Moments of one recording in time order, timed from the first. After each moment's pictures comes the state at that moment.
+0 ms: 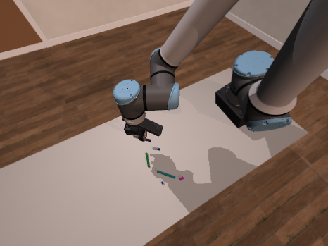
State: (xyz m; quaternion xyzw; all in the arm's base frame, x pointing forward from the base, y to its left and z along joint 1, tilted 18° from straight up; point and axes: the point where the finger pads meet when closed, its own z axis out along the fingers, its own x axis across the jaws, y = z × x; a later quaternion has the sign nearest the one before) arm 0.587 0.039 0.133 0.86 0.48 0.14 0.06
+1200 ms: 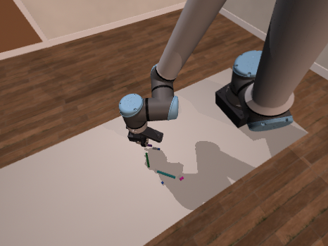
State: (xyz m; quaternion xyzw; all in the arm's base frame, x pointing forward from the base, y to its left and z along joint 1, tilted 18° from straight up) arm 0.609 0.043 0.065 0.86 0.49 0.14 0.06
